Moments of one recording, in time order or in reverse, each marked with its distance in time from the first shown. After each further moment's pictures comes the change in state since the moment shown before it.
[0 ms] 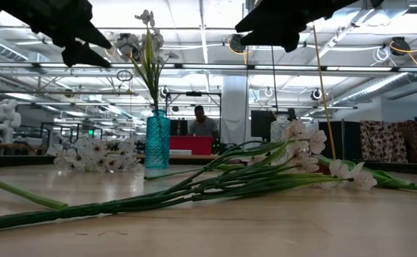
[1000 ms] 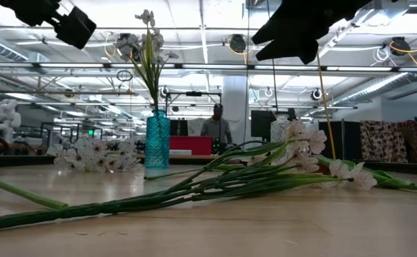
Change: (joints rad) left arm -0.637 0.146 0.000 0.036 0.021 0.184; right arm 0.094 0.000 0.000 -0.188 0.002 0.232
